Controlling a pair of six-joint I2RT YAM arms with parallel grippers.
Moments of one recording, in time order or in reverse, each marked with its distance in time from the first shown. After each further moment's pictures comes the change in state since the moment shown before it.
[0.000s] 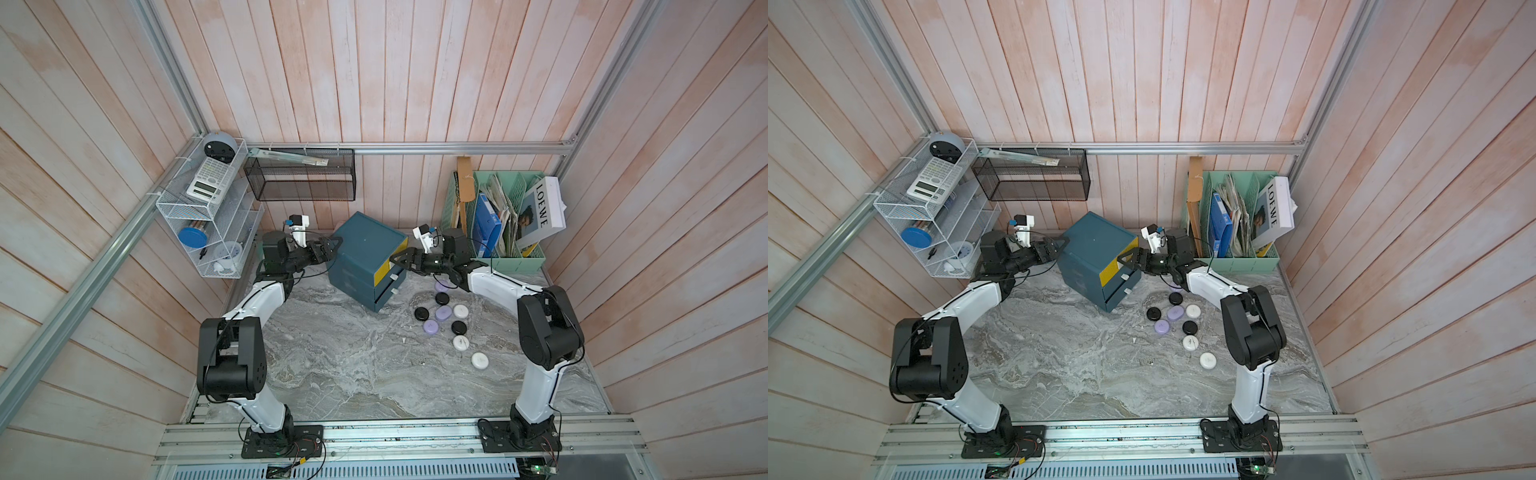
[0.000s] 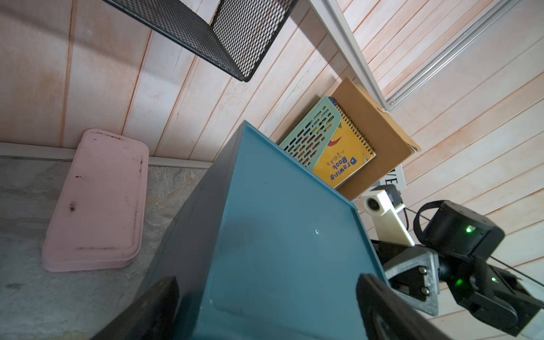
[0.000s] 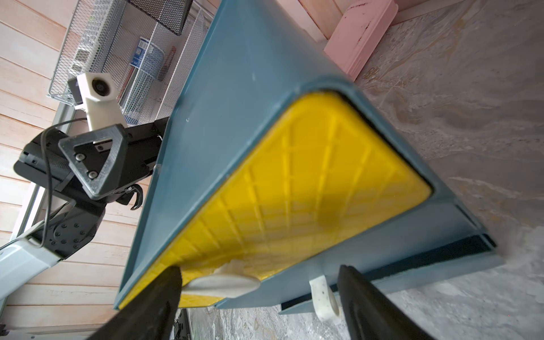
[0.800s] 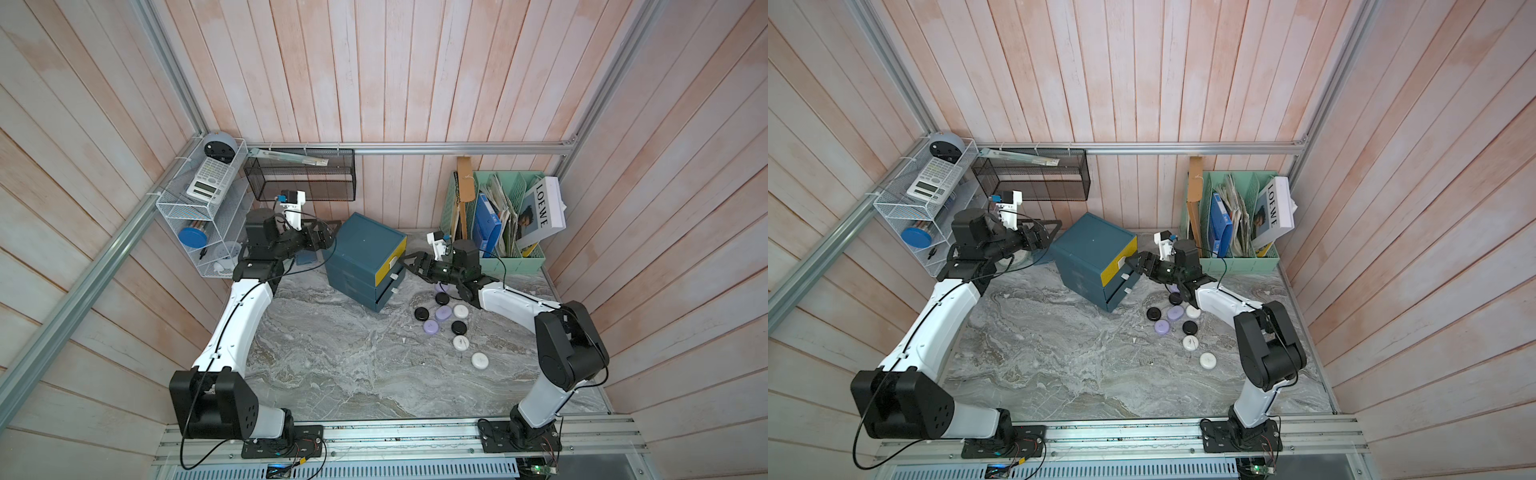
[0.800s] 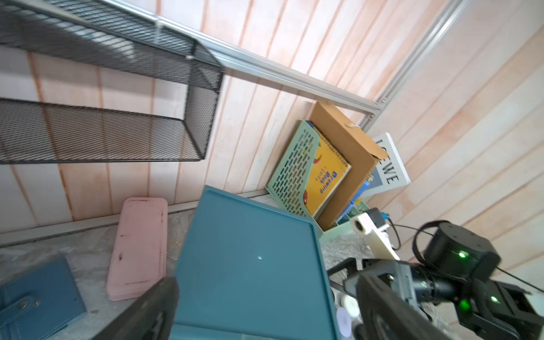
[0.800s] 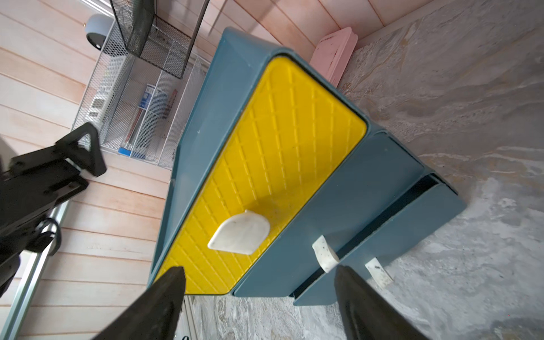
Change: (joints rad) left arm -0.091 -0.241 0.240 -0.435 -0.149 0.227; right arm 0.009 -0.178 -0.258 0.203 0.158 0.203
